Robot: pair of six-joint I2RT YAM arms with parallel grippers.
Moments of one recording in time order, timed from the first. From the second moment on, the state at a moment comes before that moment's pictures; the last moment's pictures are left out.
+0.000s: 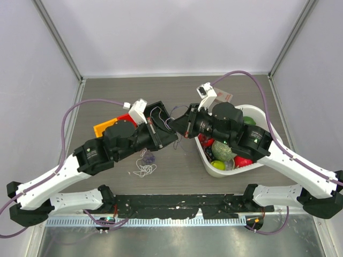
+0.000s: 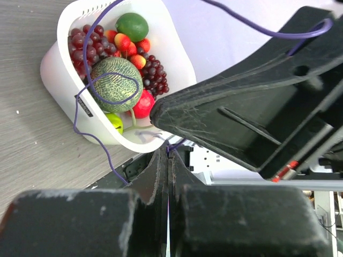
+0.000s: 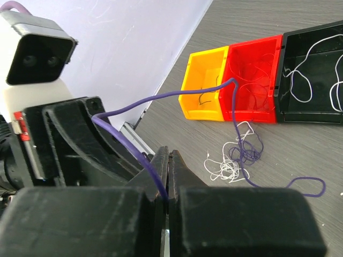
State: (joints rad) left arm -1.09 0.94 1.19 -0.49 -0.18 -1.02; right arm 1.02 1.12 1.33 -0.42 0.08 0.72
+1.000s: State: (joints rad) left arm -1.09 0.95 1.19 -0.47 -0.18 -1.02; right arm 1.00 1.13 1.37 -0.46 0.01 0.74
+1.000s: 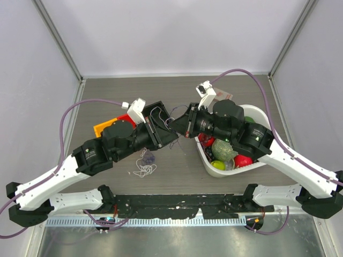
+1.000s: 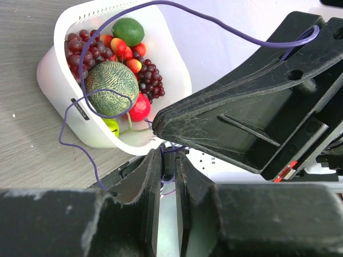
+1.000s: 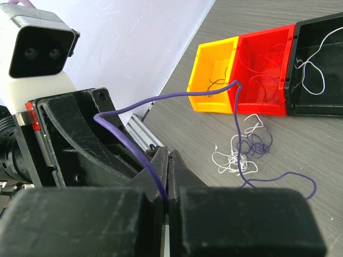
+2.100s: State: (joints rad) left arm -1.09 0.96 1.19 -0.46 -0.18 -1.01; right arm 0.96 1.16 1.41 -0.51 -0.08 0.77
